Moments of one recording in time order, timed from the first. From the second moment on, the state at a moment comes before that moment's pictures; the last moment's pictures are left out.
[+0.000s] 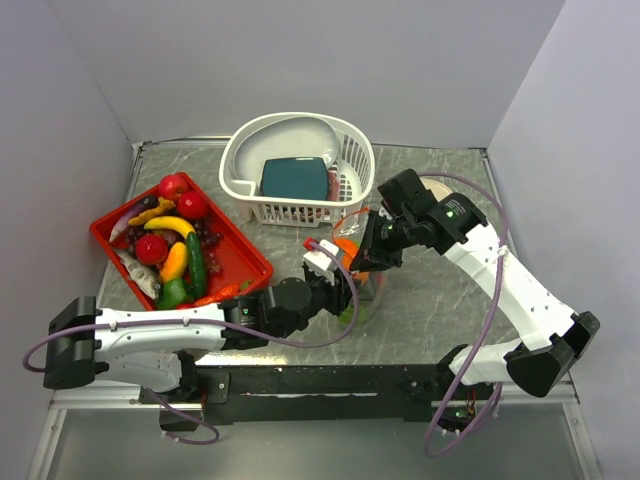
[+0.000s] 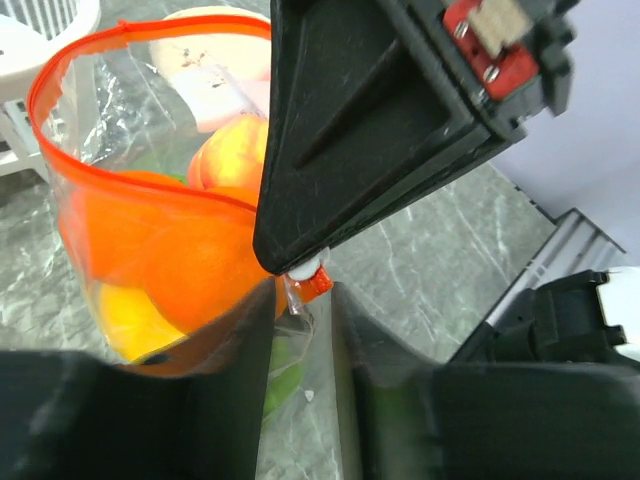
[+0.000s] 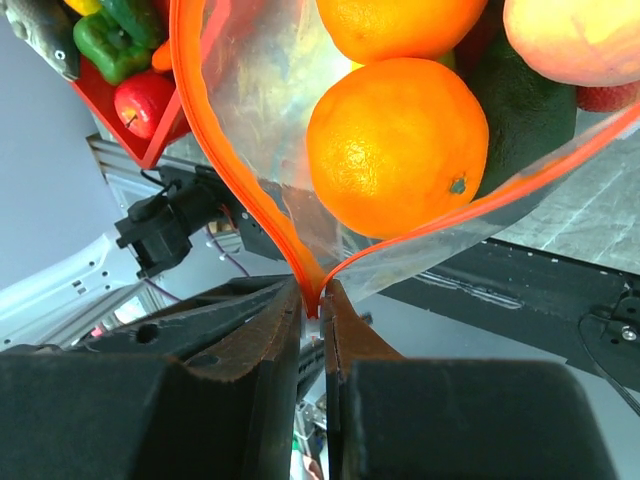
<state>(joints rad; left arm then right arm) -1.33 1.22 0.83 0.23 -0.51 -0.39 0.64 1.31 1.48 -1.19 -0.26 0.87</state>
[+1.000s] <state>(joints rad) -1.41 1.23 0.82 0.25 -0.57 -0.31 0.60 1.26 1.42 -1.18 -0.27 0.90</state>
